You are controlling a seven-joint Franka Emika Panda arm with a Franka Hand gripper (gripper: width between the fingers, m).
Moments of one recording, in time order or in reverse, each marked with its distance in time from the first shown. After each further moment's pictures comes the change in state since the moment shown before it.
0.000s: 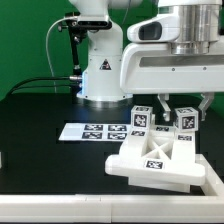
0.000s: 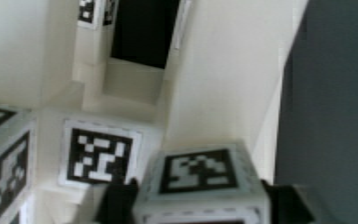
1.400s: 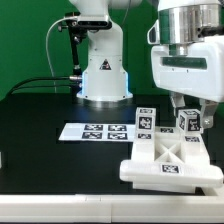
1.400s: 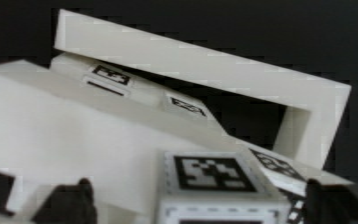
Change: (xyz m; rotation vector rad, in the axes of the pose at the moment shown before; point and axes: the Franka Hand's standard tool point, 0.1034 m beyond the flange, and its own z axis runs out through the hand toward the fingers) arm 0.001 -0.009 0.001 0.075 -0.019 1.037
